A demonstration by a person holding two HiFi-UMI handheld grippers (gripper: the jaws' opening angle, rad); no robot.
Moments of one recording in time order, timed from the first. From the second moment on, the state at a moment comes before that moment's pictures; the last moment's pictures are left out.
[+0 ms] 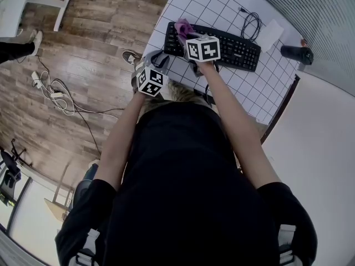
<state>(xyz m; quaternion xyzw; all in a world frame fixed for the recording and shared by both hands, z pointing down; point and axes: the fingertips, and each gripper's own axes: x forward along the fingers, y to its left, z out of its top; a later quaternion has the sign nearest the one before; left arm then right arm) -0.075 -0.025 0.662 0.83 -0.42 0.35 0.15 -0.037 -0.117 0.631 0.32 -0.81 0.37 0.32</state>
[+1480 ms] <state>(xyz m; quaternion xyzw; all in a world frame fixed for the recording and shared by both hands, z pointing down) -0.075 -0.025 0.662 0.83 -0.41 0.35 0.16 -0.081 -0.103 0.621 0.25 -0.84 0.41 0.27</state>
